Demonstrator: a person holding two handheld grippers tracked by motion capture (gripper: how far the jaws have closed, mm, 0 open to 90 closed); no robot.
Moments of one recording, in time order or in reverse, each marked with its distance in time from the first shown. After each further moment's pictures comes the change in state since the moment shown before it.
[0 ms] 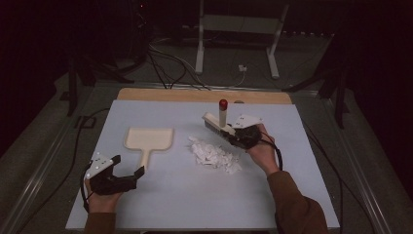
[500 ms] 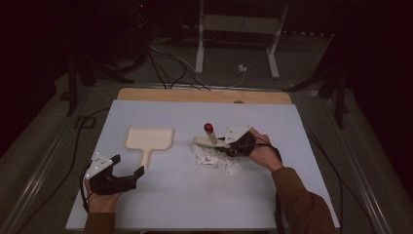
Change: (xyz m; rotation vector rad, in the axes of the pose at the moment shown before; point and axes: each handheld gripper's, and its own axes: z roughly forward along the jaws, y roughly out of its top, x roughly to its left) left arm 0.000 0.001 -0.001 -0.006 -0.002 0.004; right arm 0.012 -0.007 0.013 0.079 0.283 -0.351
